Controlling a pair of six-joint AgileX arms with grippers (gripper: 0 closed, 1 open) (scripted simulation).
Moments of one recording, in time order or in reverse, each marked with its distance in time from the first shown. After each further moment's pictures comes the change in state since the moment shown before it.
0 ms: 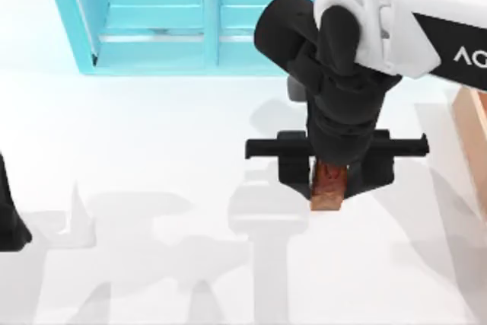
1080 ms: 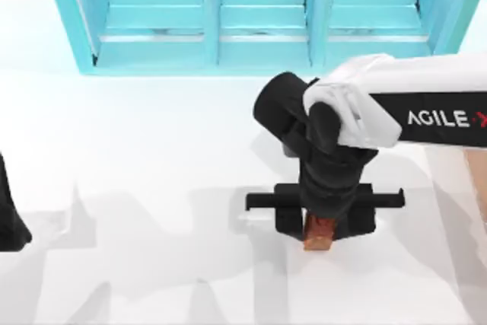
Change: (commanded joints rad) left arm 0.000 0.000 0.000 0.000 0.000 0.000; right arm 0.005 0.109 -0.259 0.366 0.000 0.004
